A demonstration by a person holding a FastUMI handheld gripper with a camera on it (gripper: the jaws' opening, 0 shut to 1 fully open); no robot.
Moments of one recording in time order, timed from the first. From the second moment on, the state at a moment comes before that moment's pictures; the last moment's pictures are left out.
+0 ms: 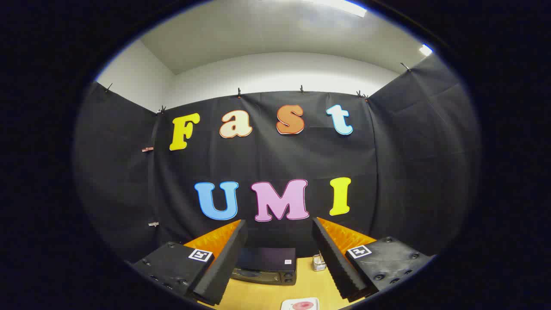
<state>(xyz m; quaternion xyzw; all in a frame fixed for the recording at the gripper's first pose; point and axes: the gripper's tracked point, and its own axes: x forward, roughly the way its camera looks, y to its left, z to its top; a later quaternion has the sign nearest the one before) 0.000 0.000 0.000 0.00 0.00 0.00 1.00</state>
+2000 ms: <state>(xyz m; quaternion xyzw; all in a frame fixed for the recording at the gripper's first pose) 0.127 0.107 -0.146 0.01 0.02 0.08 1.00</state>
